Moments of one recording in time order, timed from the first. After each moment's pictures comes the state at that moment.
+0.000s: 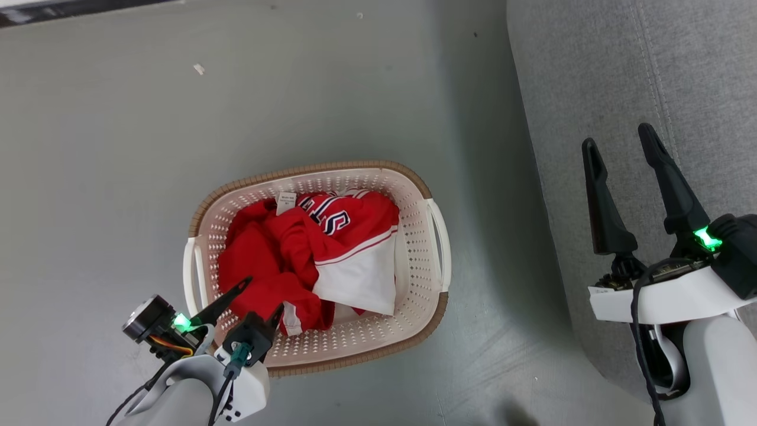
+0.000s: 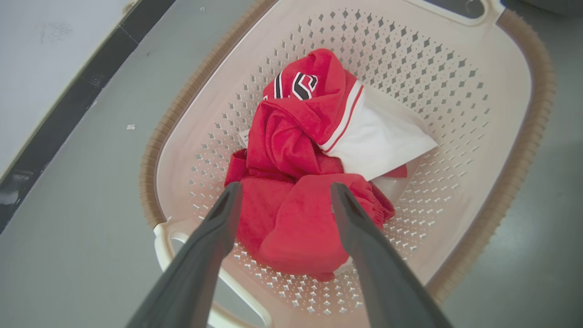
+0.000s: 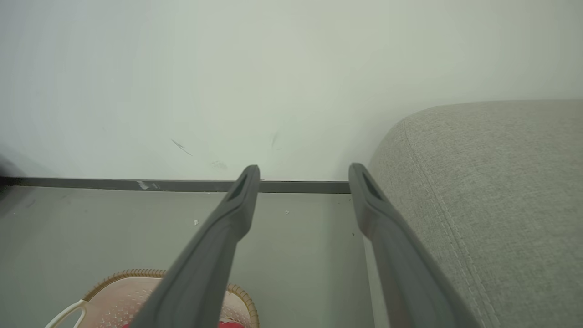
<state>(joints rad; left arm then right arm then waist) -0.43 0.16 -0.48 0.67 0.18 0.01 -0.24 -0.22 -0.04 0.00 -0.18 0.07 0.12 -0.25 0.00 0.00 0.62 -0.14</state>
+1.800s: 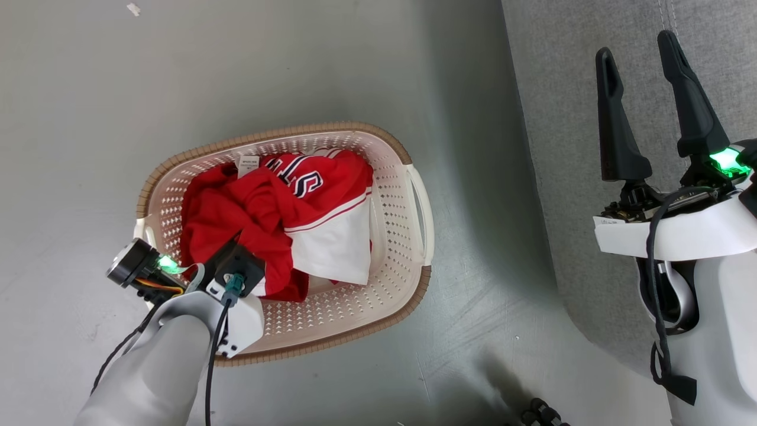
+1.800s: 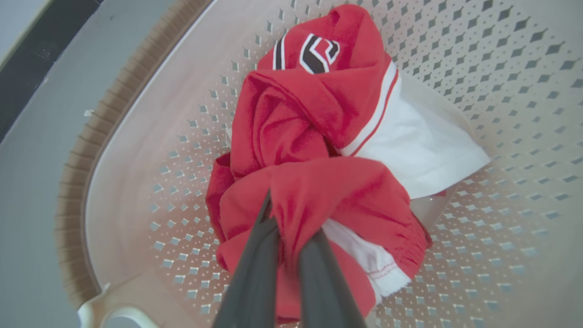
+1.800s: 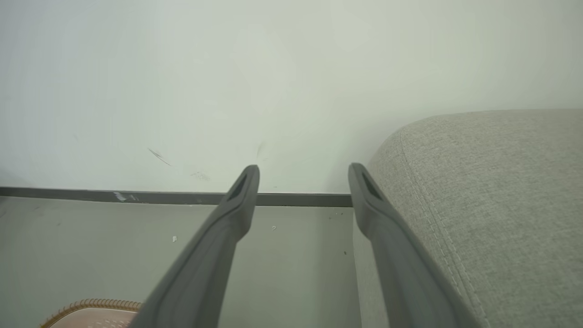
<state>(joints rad) -0.67 0.10 -0.46 0.92 0.18 0.05 -0.24 -0.42 -0.04 0.01 -0.15 0.11 0.12 -0.26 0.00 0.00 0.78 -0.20</state>
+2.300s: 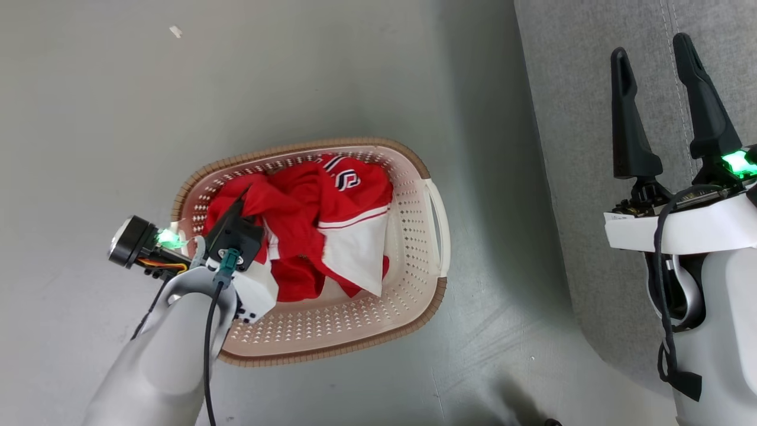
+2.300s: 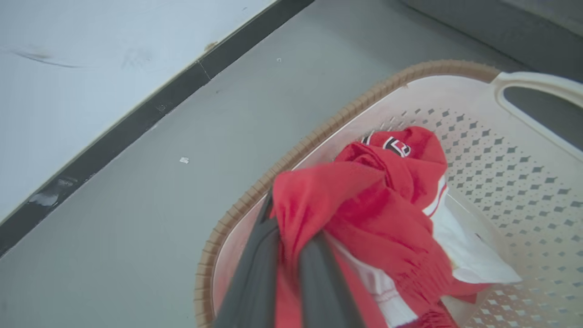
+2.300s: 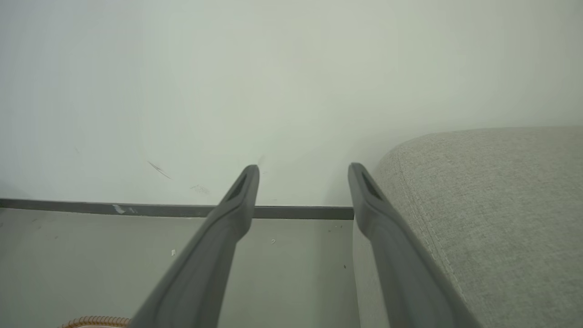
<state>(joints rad) -0.65 0.09 -0.39 0.73 0.09 0.09 -0.25 -0.42 -0.04 -0.02 -0.13 0.09 0.12 -0.26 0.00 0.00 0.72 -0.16</state>
